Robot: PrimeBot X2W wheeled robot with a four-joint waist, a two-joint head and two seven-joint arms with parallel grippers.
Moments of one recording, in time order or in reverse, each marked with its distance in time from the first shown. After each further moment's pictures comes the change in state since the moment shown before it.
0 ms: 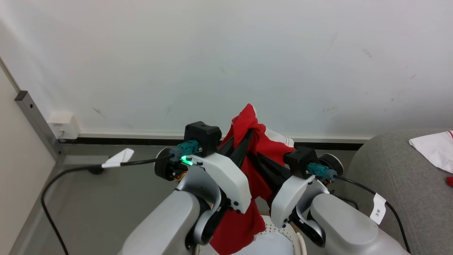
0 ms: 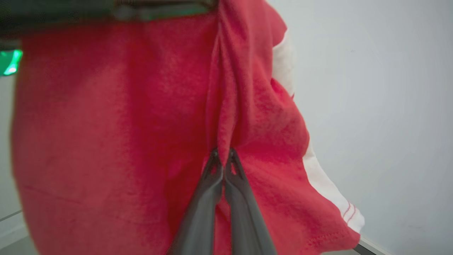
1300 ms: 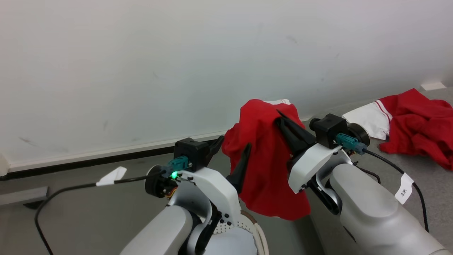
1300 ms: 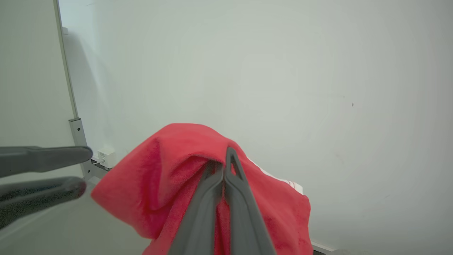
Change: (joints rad) left arm 0.067 0.039 -0.005 0.003 -0.010 0.049 -0.035; right arm -0.088 -0.017 -0.145 0.058 -0.073 0.000 -0.058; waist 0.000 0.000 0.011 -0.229
